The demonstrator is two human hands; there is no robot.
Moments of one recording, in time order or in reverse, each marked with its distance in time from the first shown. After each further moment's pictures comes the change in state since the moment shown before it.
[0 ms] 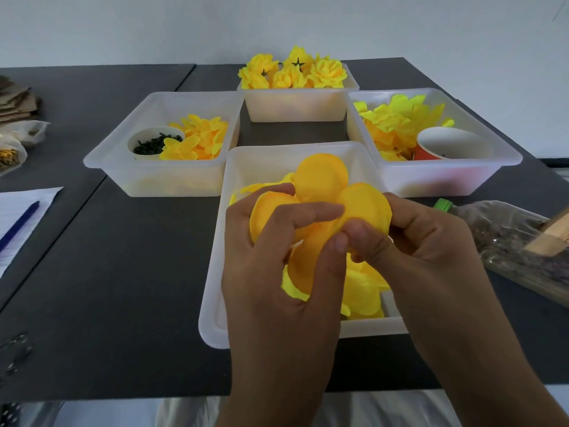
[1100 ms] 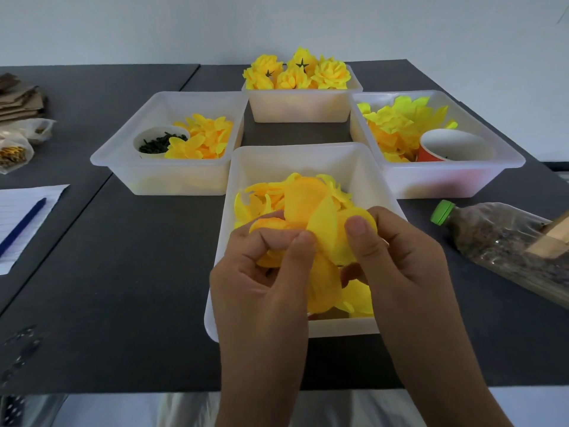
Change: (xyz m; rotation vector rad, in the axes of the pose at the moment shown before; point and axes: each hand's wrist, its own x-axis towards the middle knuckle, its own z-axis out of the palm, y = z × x) left_hand -0.002 -0.008 -0.007 -0.347 0.060 -0.484; right_hand -0.010 0.009 0.021 -0.010 0.079 0.083
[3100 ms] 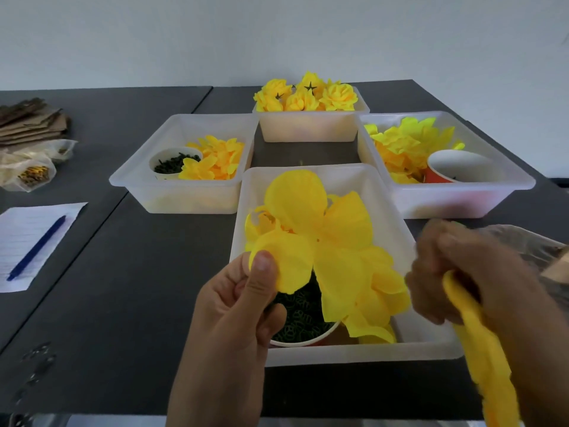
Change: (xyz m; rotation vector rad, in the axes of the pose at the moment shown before) left_hand 0.016 0.010 -0.033 -0.426 -0.204 -0.272; right_hand 0.024 0.009 -0.071 0.059 -0.307 -0.054
